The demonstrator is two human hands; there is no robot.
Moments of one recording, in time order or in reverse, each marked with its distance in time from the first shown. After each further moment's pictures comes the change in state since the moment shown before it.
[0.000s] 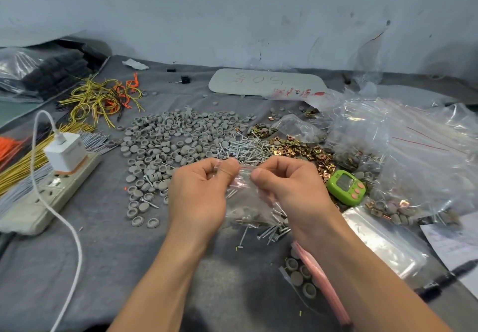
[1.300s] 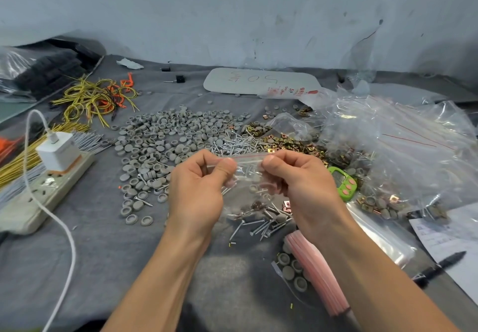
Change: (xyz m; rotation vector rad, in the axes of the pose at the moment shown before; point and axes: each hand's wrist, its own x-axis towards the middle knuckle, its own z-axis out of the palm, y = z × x) left_hand -0.002 0.002 0.008 -0.225 -0.055 0.004; right_hand 0.000 -0.003 -0.020 0.141 0.048 0.030
